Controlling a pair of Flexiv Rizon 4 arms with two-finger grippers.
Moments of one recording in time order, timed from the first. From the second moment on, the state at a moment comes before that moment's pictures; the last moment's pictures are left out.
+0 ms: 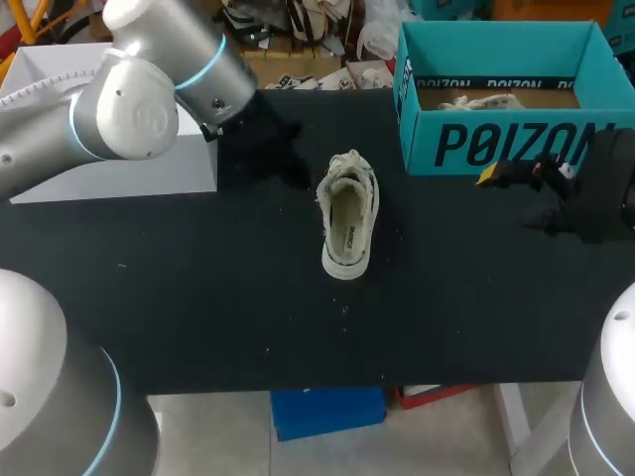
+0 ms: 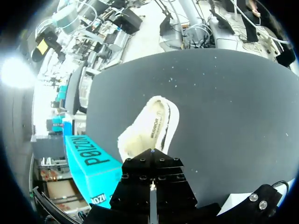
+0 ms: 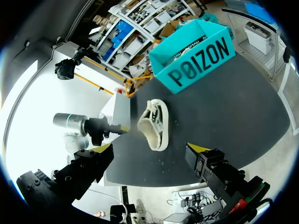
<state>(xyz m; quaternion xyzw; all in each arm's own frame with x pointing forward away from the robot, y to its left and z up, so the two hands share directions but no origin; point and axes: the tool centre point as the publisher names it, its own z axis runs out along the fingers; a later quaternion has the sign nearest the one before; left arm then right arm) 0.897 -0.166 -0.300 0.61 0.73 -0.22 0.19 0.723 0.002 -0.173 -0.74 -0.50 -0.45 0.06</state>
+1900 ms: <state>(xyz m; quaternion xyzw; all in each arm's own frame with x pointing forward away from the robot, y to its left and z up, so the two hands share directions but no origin) 0.905 -0.210 -0.344 0.58 0.74 -0.28 0.21 0.723 0.002 -0.173 -0.74 -0.50 -0.45 0.06</state>
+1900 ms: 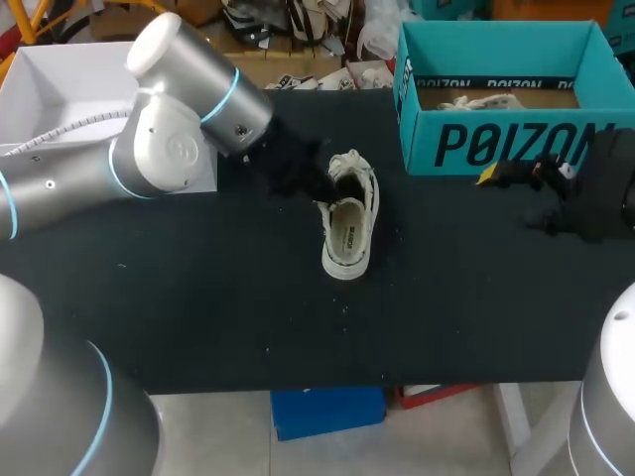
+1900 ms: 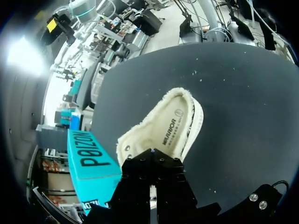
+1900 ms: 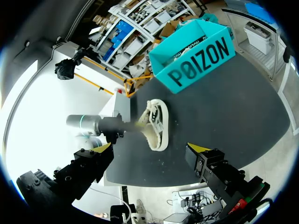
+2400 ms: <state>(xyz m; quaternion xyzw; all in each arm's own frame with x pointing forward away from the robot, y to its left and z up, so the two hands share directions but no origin) 0.895 -0.156 -0.313 0.63 0.73 -0.20 0.20 0.723 0.002 -0.173 -0.74 -0.50 -0.45 0.06</state>
